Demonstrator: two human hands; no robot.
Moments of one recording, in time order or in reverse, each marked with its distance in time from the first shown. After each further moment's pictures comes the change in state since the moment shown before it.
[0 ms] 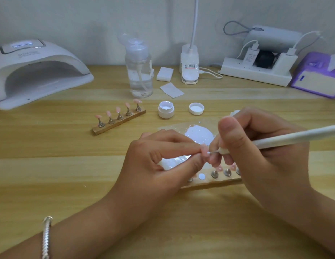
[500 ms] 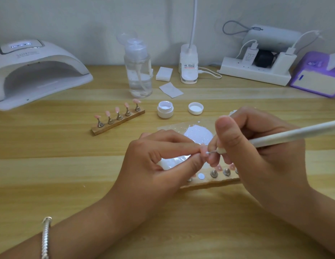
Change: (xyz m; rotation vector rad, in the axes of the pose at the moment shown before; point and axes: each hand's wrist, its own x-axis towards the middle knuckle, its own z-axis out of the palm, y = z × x) left_hand 0.000 -0.001 0.000 -0.008 -0.003 0.009; right_hand 0.000 0.000 0.000 -0.002 -0.011 0.019
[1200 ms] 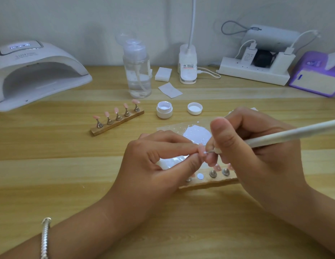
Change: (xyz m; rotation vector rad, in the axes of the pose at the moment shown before) left_hand 0.000 -0.003 0.000 0.001 0.000 -0.009; right_hand -0.002 0.004 -0.003 -0.065 -0.023 -0.004
